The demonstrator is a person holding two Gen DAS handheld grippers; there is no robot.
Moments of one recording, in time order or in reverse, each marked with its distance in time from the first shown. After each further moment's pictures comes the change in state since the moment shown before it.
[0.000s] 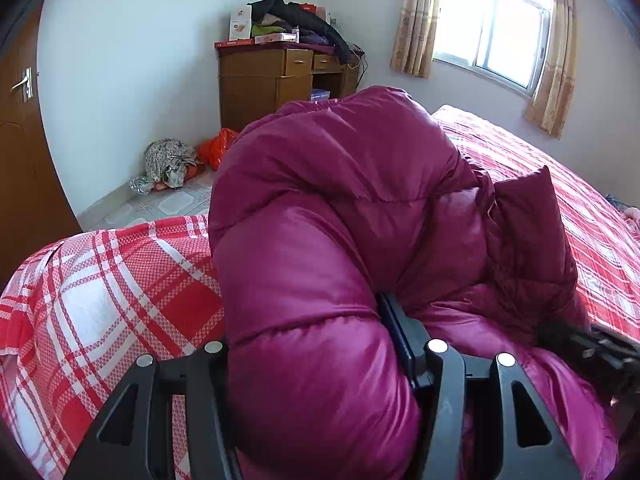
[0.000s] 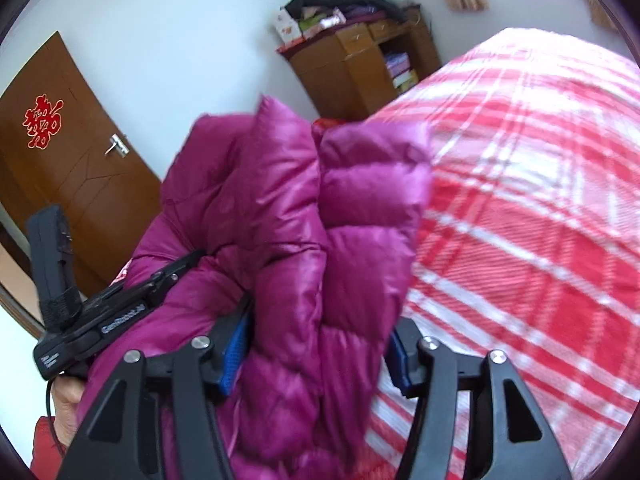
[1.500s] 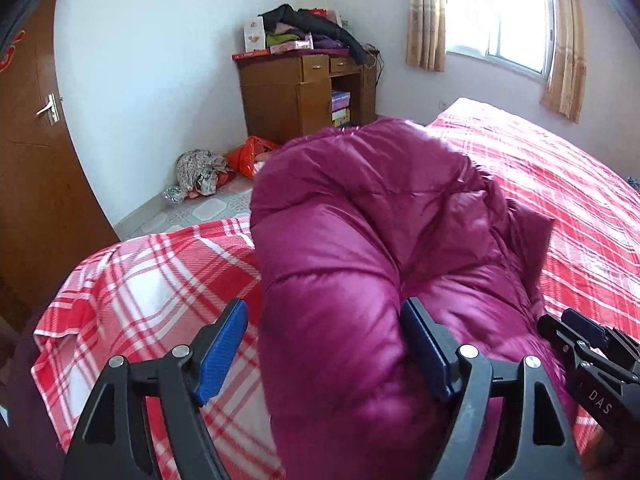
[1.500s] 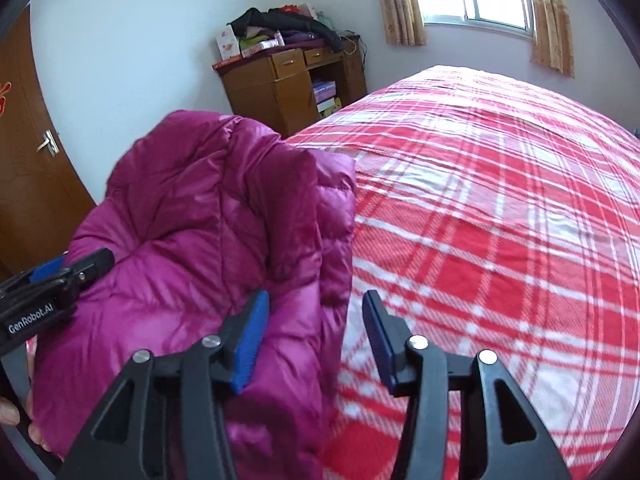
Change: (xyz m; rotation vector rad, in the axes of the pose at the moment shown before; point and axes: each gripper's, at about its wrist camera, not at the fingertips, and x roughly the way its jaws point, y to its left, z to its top) left arm -0.059 -0.032 -0.008 0.047 -0.010 0.152; right arm -0.040 0.025 -0.016 0.009 -0.026 -0.289
